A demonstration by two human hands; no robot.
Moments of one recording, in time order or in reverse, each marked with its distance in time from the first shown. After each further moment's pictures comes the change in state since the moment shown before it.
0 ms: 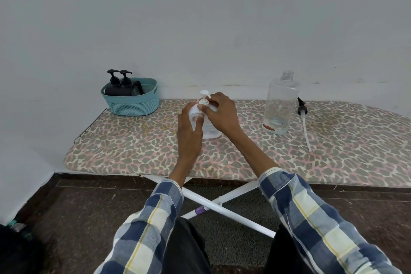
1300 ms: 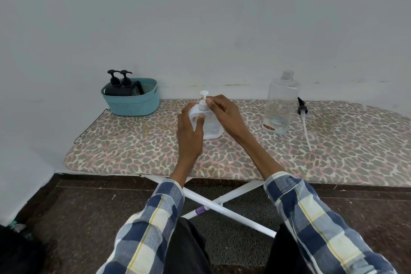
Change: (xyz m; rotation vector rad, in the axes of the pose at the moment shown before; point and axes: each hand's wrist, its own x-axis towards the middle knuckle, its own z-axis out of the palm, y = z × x) left_hand 0.002 -0.006 0.003 0.027 0.017 0.027; right_hand -0.017 0.000 -0.019 0.302 -0.117 0.001
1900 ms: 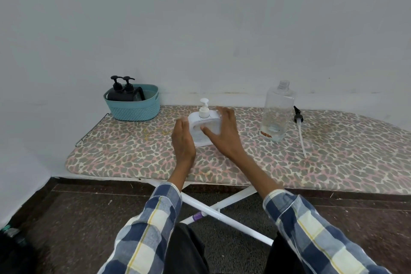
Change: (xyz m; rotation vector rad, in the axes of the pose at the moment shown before) left_hand 0.001 0.003 -0.009 -0.088 0.146 -0.156; right_hand -0.029 0.019 0.011 -0.356 0.043 0.030
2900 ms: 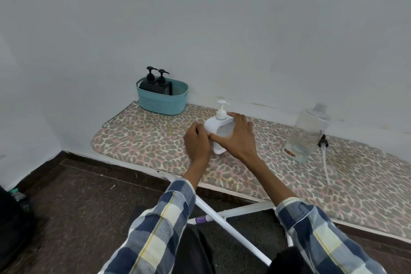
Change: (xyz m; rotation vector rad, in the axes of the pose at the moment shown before) left_hand 0.013 0.007 -0.022 -0.128 0.226 -0.276; right_hand 0.016 -0.040 0.024 -0.293 -0.060 0.008
